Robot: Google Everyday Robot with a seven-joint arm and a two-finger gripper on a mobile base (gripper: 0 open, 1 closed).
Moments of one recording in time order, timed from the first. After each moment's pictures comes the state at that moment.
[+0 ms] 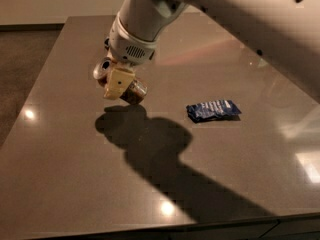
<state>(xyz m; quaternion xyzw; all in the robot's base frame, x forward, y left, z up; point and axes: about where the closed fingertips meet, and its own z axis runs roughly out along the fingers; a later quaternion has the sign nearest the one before) 0.535 0.093 0.930 -0.72 0.63 0.12 0.25</state>
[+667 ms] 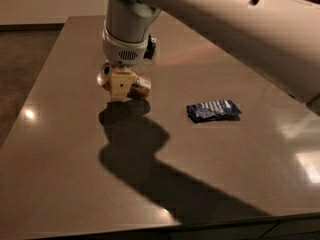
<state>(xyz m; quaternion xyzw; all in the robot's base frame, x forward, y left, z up) 0.552 0.088 0.910 -0.77 0.61 0.03 0.19</state>
